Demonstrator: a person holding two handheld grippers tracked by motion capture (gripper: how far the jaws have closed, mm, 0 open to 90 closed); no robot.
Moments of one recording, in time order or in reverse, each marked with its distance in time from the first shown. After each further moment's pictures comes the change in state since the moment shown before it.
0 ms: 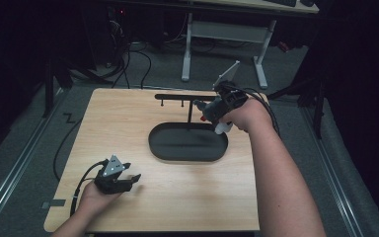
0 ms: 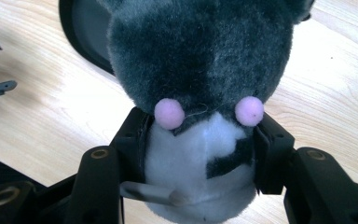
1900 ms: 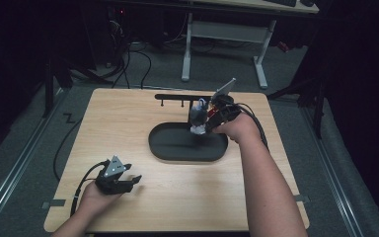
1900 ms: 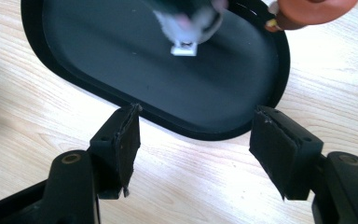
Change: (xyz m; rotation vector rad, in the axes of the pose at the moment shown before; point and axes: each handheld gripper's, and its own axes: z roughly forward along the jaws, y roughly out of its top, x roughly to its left) left arm -0.002 -0.001 0.002 0.012 -0.013 0.010; right arm -0.010 -0.002 0.062 -0.022 0.022 0.073
